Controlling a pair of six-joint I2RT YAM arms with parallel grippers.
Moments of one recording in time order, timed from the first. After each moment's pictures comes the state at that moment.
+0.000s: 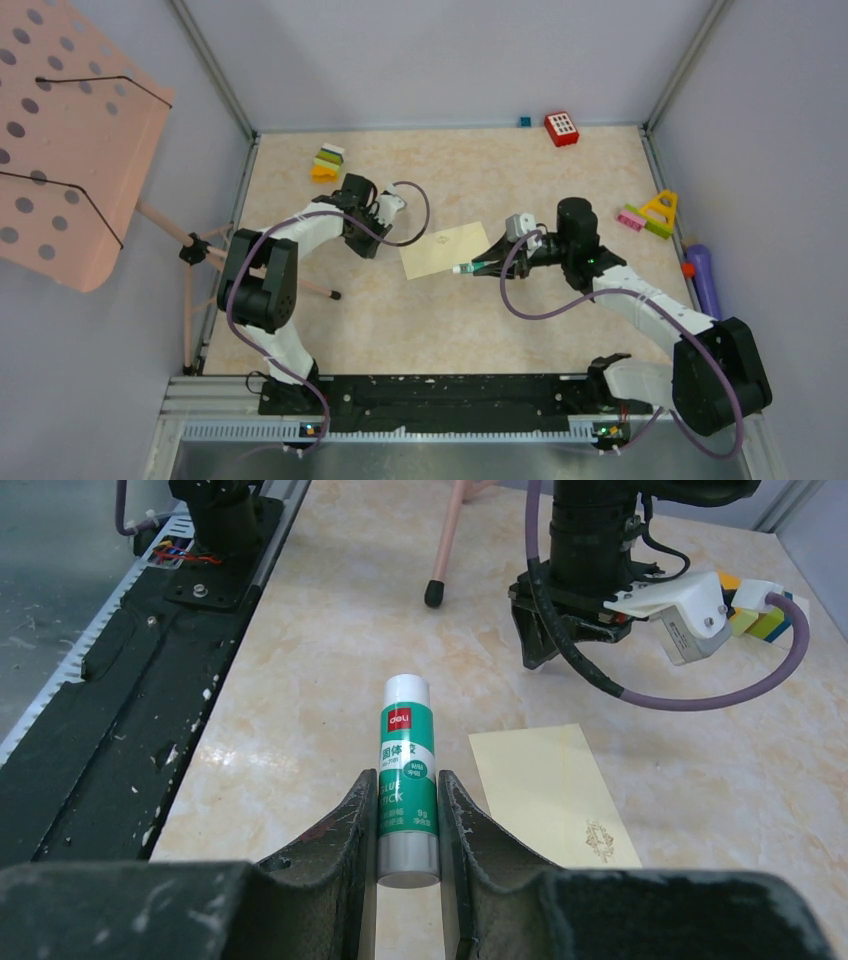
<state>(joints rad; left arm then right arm) -0.29 1.76 1.12 -0.53 0.16 0.44 0.39 1.19 0.63 0.23 -1.22 -0.48</state>
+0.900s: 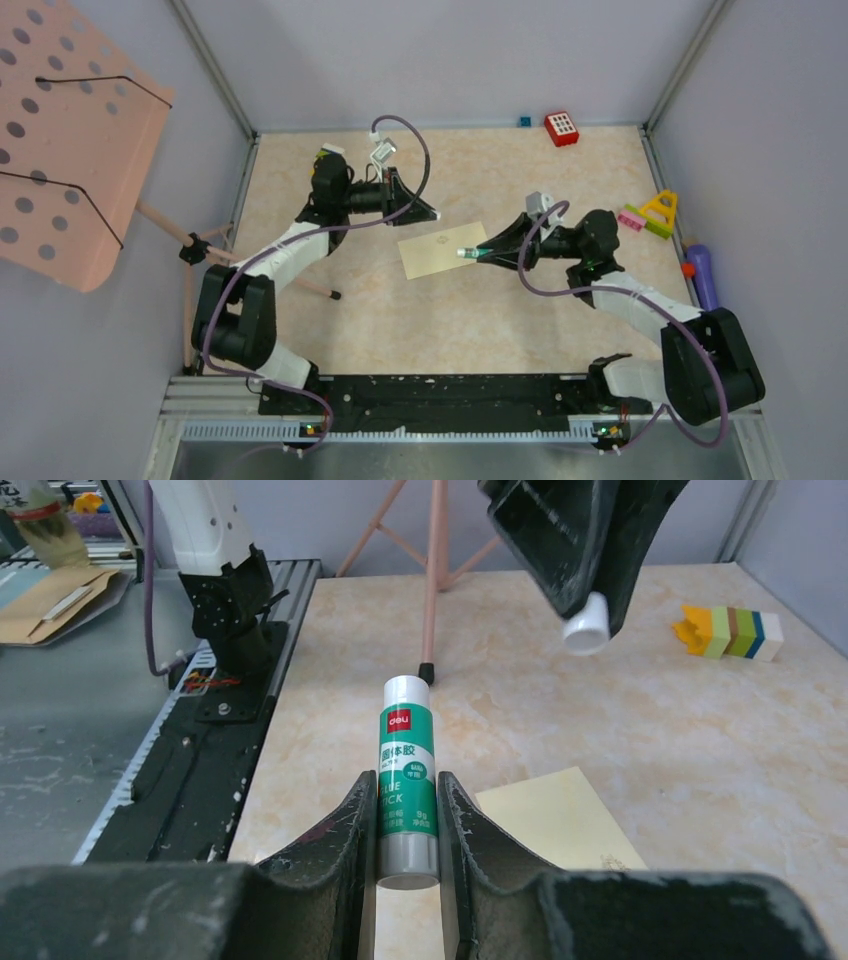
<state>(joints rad) -0.30 1.50 1.02 0.36 1.14 -0.46 0.32 1.24 0.52 0.91 -1.24 0.18</state>
